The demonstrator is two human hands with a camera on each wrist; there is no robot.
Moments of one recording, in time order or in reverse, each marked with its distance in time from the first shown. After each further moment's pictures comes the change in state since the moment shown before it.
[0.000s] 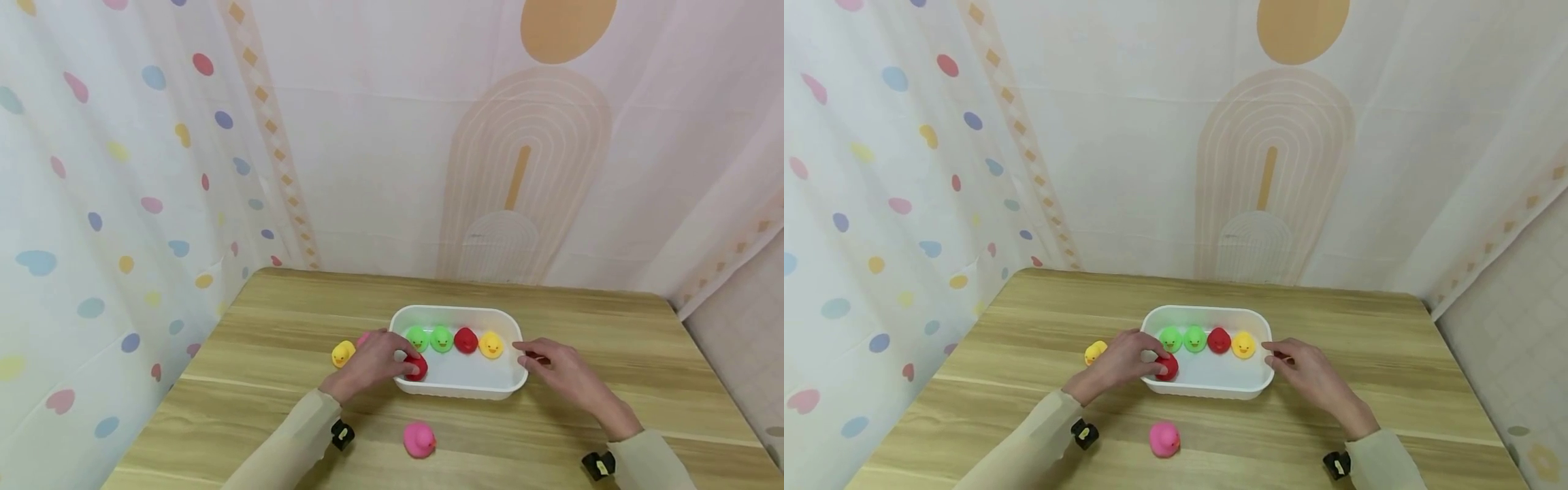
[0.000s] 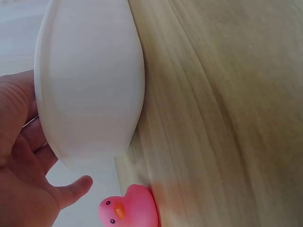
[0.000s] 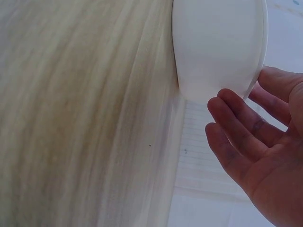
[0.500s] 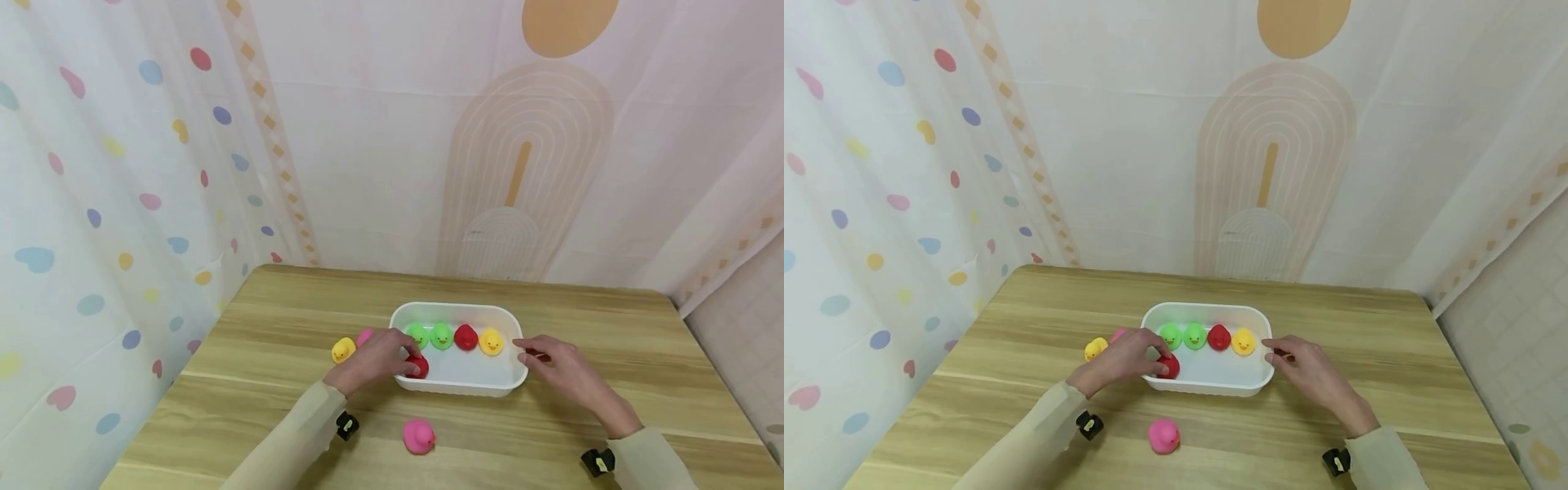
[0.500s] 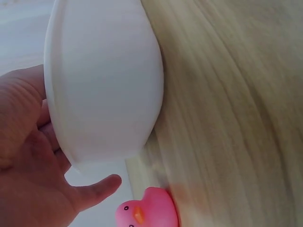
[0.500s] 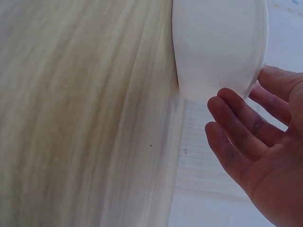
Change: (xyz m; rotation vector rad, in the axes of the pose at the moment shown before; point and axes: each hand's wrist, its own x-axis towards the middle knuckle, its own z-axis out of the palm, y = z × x) left_hand 0.010 0.006 -0.001 -0.008 -0.131 -0.059; right_hand 0.000 0.002 0.000 0.011 0.005 -0.009
